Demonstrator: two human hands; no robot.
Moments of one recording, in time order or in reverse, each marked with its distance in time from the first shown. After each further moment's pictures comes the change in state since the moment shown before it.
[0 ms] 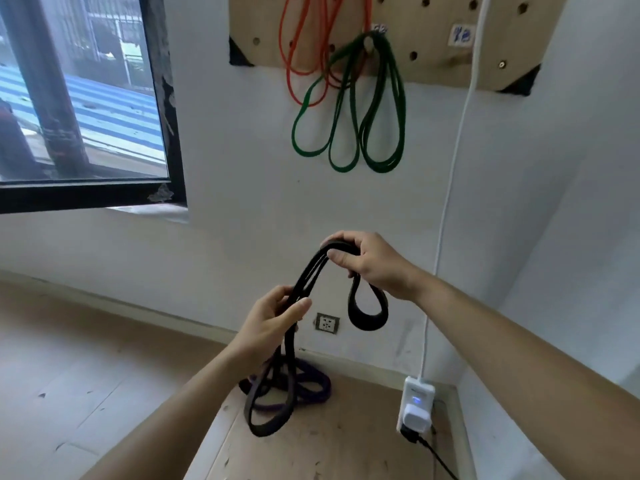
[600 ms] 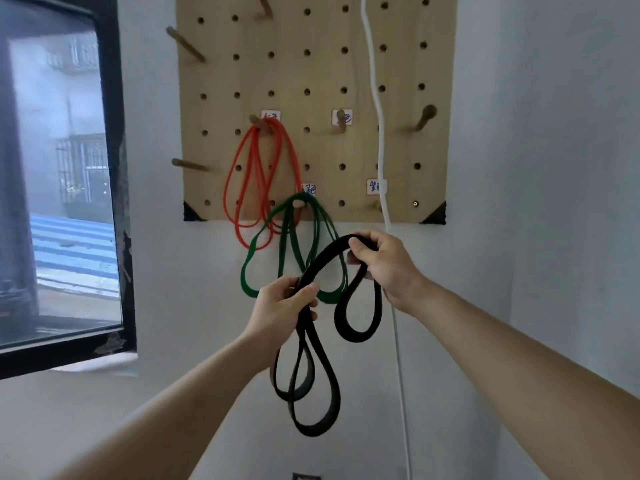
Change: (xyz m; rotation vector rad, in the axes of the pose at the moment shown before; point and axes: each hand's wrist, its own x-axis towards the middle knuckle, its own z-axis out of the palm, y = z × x) left_hand 0.158 0.192 0.066 0.016 0.116 0.208; right_hand 0.060 -0.089 -0.168 0.242 0.530 -0.175
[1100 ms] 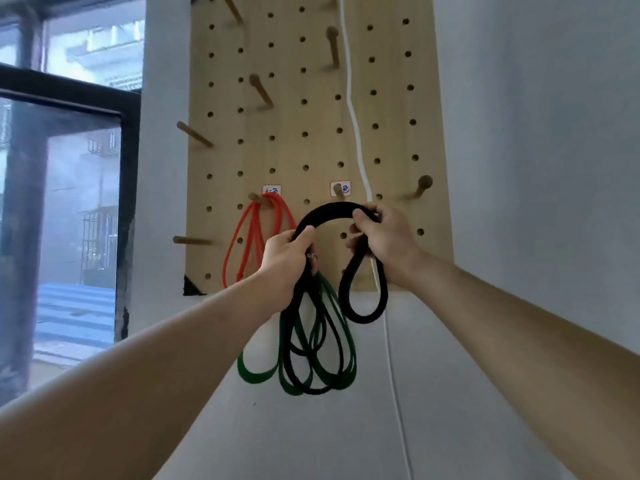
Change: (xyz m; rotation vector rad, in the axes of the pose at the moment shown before) left_hand 0.113 0.141 0.020 -0.066 0.106 0.118; right_hand 0.100 -0.097 -0.010 0.045 0.136 -0.228
